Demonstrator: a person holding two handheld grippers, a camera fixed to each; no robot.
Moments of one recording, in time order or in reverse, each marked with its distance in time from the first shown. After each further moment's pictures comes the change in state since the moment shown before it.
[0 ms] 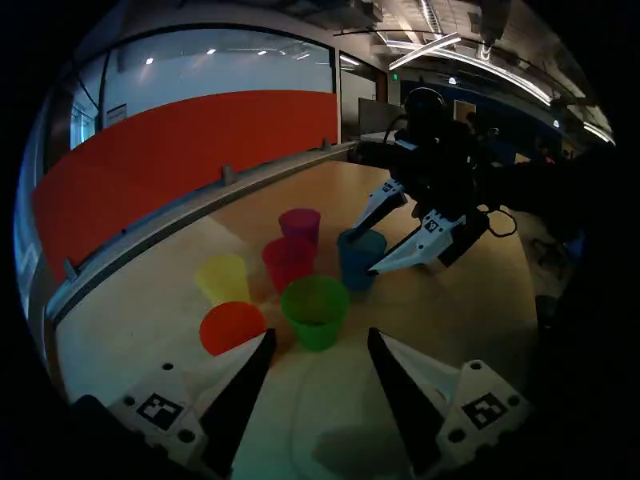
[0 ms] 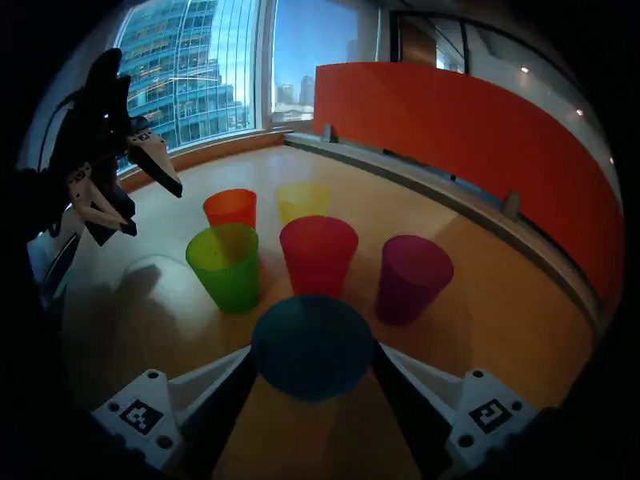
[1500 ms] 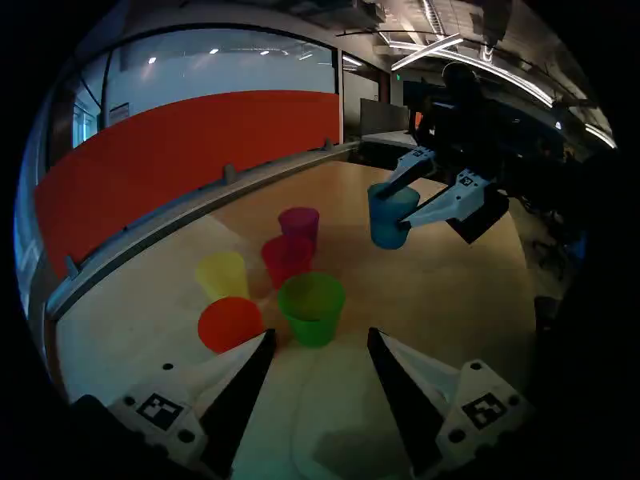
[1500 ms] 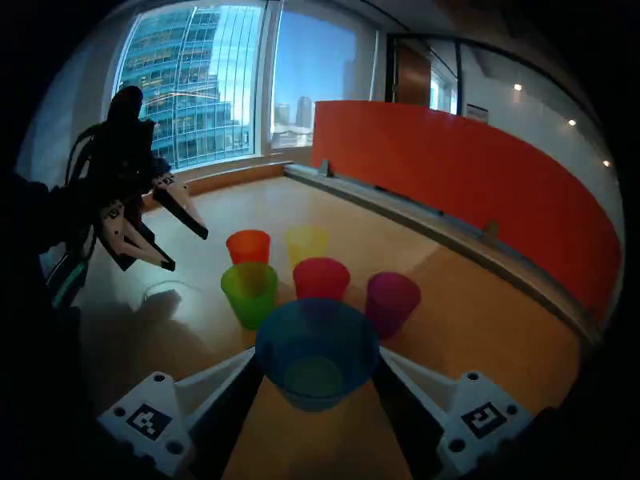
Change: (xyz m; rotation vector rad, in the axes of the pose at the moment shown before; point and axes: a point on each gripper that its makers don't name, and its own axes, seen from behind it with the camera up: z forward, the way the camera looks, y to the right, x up) left arm -0.004 0.007 -0.005 0.010 0.000 -0.009; right arm 0.043 -0.006 -0.082 -0.039 0.116 -0.004
